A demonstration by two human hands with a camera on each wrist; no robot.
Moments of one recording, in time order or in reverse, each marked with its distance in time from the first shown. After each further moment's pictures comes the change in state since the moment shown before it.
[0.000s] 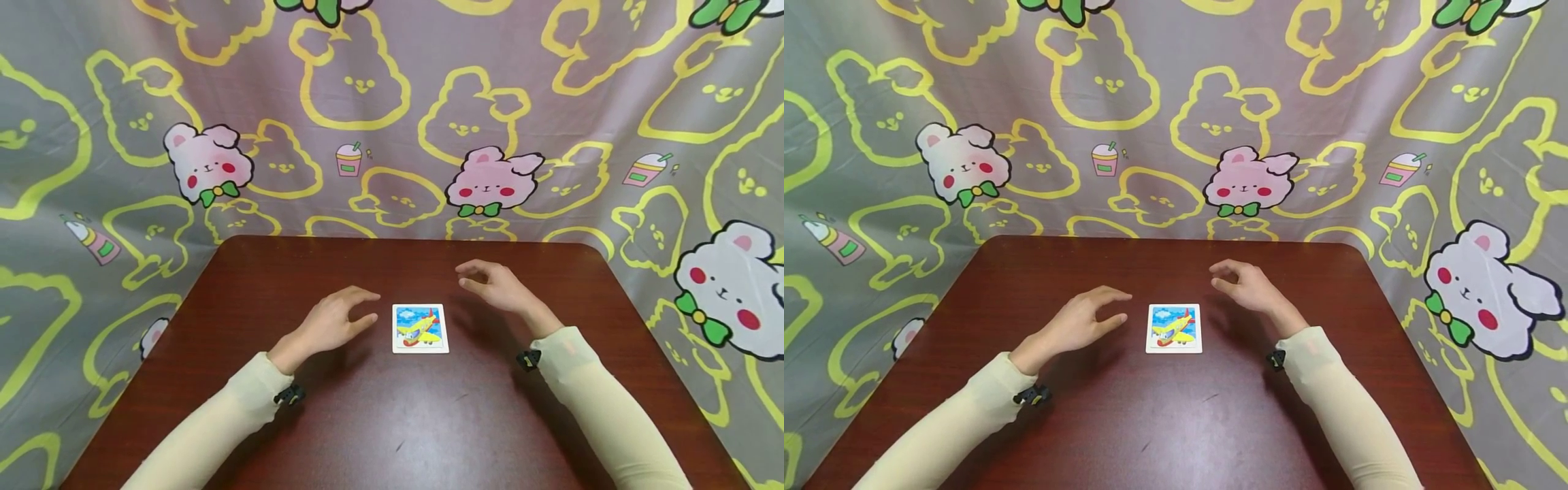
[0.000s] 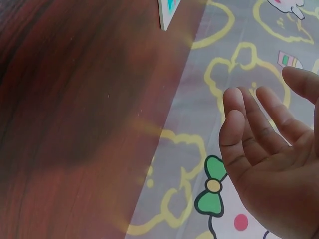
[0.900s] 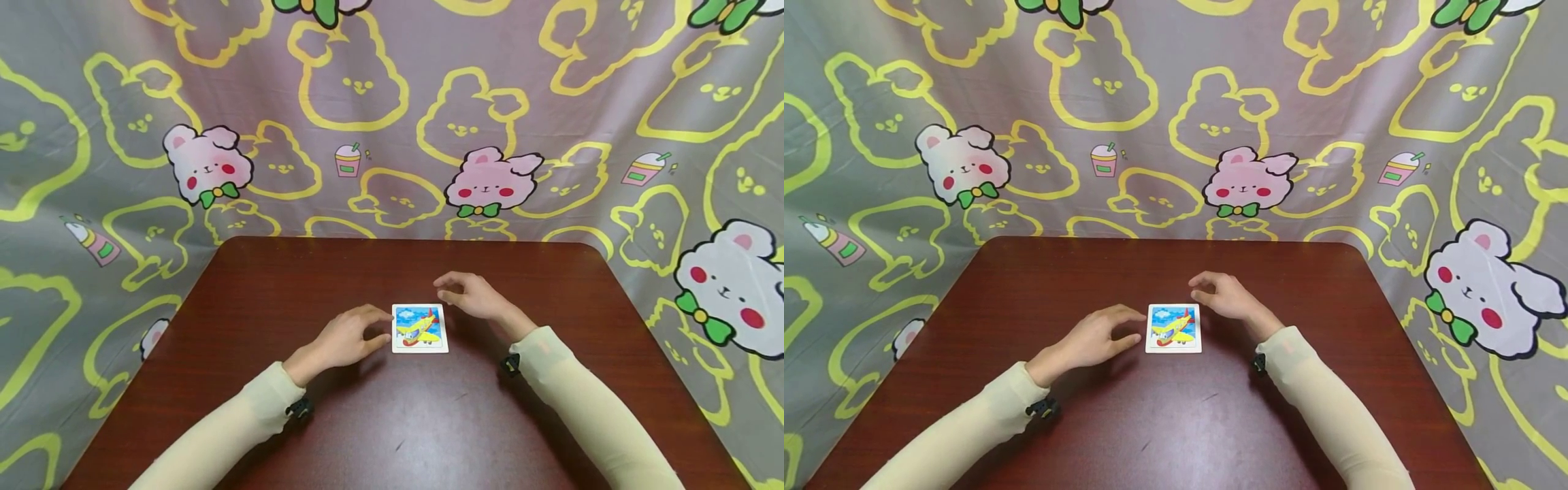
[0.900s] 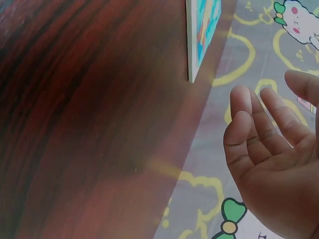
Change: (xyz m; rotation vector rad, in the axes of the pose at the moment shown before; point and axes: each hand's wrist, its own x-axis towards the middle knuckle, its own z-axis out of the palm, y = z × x) left_hand -0.004 0.012 0.032 0.000 -0.097 0.030; right_hand 0.013 -0.006 0.042 0.045 -0.089 0.002
